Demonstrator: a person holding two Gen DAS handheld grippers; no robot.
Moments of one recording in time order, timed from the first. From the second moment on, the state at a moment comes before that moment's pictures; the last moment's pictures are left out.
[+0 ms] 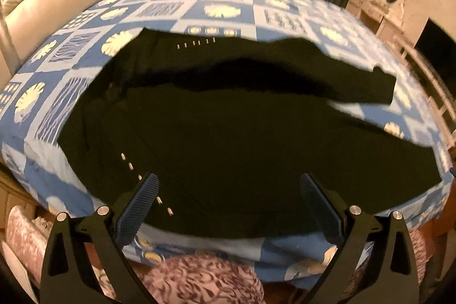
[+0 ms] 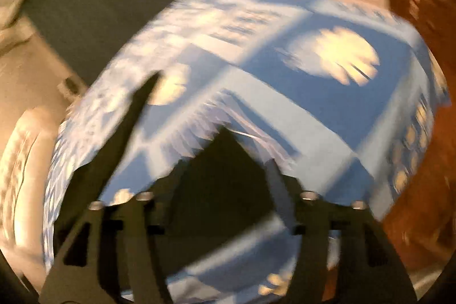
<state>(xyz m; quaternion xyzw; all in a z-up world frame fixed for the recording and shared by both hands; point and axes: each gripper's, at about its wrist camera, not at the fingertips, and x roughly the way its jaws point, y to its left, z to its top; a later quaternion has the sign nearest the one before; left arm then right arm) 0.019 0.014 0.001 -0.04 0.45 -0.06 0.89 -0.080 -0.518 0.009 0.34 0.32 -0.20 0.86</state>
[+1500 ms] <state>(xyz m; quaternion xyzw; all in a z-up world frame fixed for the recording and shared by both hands) 0.360 0.187 -0.077 -0.11 0.55 -0.18 0.81 0.324 -0.208 0.012 0.06 0.47 0.24 0.85</state>
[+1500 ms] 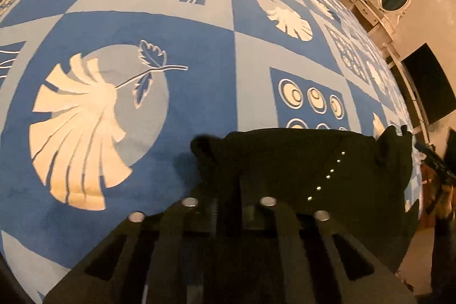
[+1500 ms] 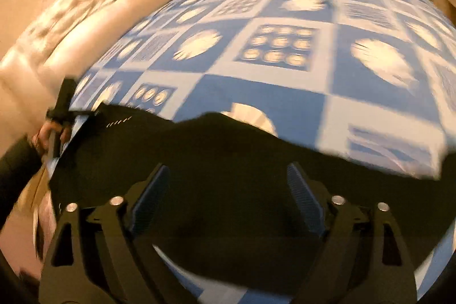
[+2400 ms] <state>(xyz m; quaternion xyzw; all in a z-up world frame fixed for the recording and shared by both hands) 0.298 0.227 -0.001 -0.23 0.40 -0.27 0.84 0.252 -0.145 0.056 -0.09 0.43 0.31 0.84</state>
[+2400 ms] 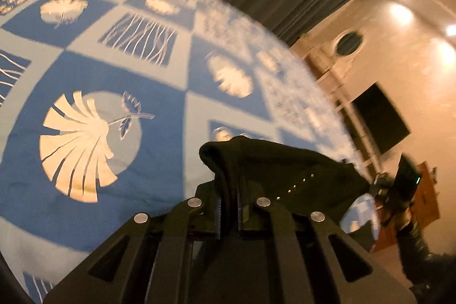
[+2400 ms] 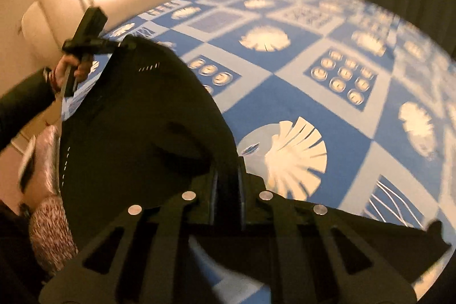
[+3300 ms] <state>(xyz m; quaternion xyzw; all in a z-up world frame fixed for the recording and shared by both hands) 0.027 0.260 -0.061 -0.46 0.39 -0.10 0.79 0.024 -0.133 -0.021 0.14 0.45 0.24 0.85</state>
